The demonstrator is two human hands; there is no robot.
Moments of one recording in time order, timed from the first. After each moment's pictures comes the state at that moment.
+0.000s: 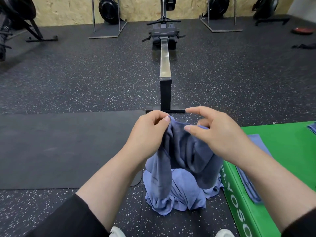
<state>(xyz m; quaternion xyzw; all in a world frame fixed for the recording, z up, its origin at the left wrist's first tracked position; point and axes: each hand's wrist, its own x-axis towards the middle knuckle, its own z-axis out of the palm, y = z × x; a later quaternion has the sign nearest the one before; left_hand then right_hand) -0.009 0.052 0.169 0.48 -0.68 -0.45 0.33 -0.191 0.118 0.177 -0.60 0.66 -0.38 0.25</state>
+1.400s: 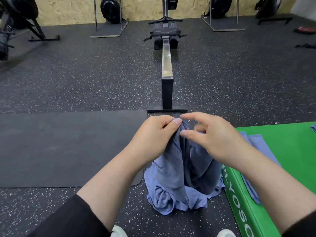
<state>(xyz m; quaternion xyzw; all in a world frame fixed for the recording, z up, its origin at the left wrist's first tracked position) -0.007 0.058 0.179 0.41 -0.78 -0.38 0.26 -0.185 0.114 0.168 -0.65 0.64 -0.33 0.24</state>
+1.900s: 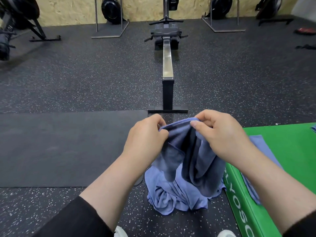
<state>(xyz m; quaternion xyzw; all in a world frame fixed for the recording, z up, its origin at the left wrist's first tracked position) 0.001 0.053 0.173 0.56 -0.77 -0.24 0.19 -0.190 0.112 0.165 -0.59 0.69 -0.38 0.19</state>
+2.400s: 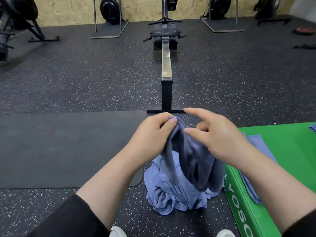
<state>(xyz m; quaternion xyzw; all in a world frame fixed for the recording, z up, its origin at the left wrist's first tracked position) -0.005 0.055 0.176 0.43 -0.76 -0.40 0.27 -0.187 0.117 0.174 -0.63 0.66 -0.35 0.23</state>
